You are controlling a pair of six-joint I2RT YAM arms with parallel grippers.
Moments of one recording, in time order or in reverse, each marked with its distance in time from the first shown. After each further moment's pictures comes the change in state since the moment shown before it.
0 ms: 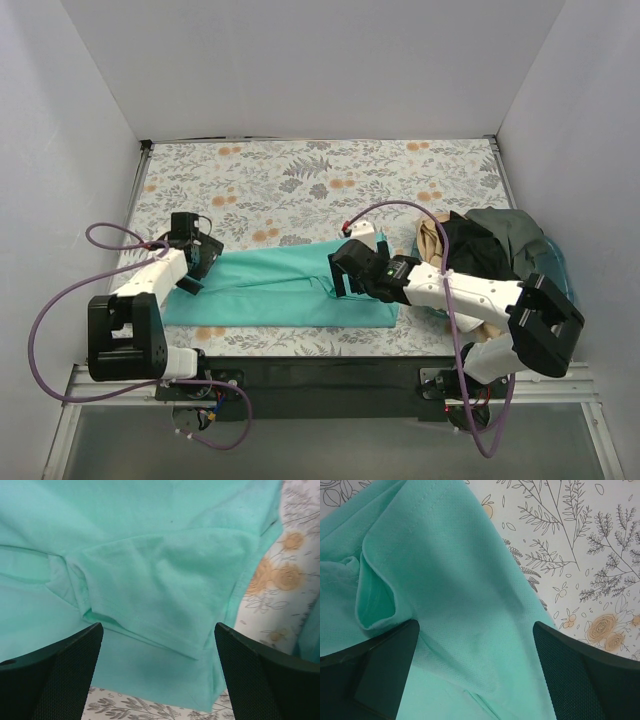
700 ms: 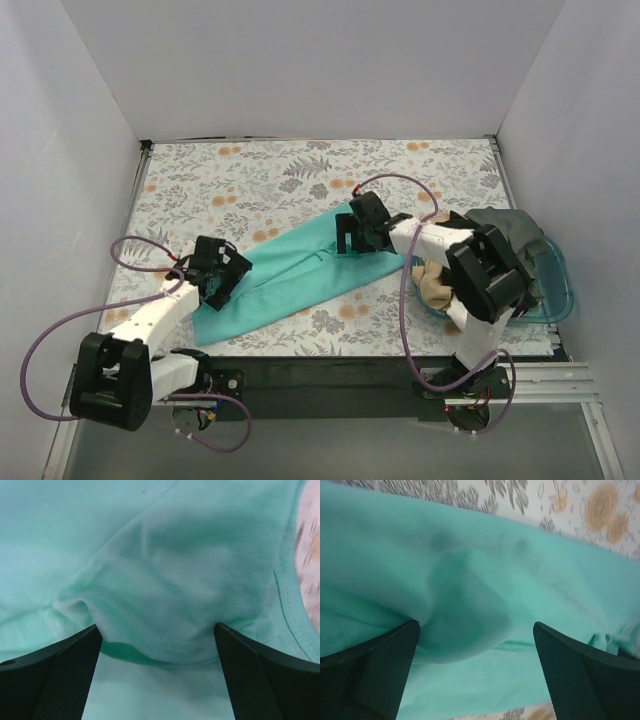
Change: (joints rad) left arm -0.216 -0.201 -0.181 0.079 0.090 -0.051; right arm -0.384 0.315 0.090 0.275 -0.436 -0.056
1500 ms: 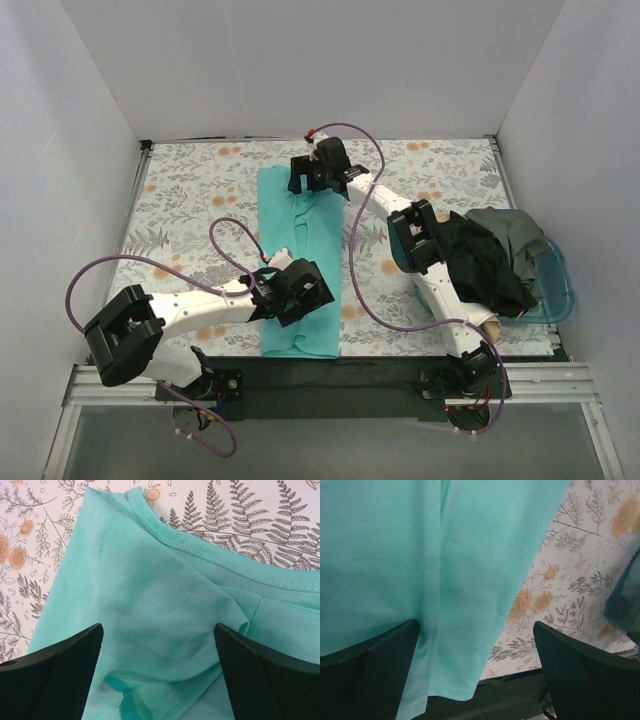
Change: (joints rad) left arm -0.787 0.201 0.159 0.052 -0.079 -0.262; right arm -0.092 0.871 1.236 0.003 -0.318 -0.203
